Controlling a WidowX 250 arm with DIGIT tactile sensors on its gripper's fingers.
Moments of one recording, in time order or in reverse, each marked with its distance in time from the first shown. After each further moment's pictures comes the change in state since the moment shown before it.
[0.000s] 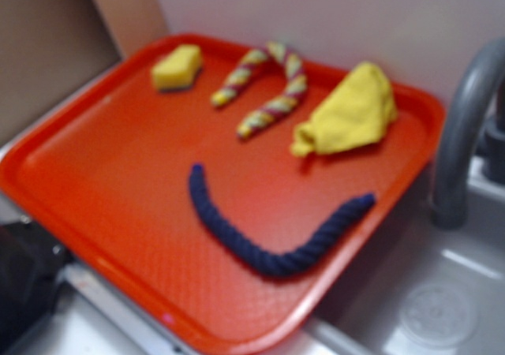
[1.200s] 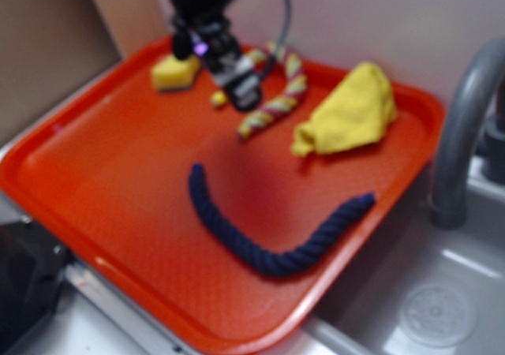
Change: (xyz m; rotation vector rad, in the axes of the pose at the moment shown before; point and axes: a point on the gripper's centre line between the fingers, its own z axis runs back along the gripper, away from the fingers) arm 0.126 -0.077 -0.160 -0.081 -0.055 -0.426
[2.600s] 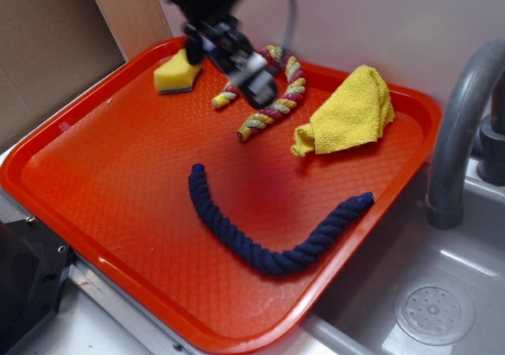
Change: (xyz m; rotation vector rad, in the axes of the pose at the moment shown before) arm 0.013 -0.014 -0.008 -0.041 -0.084 -0.012
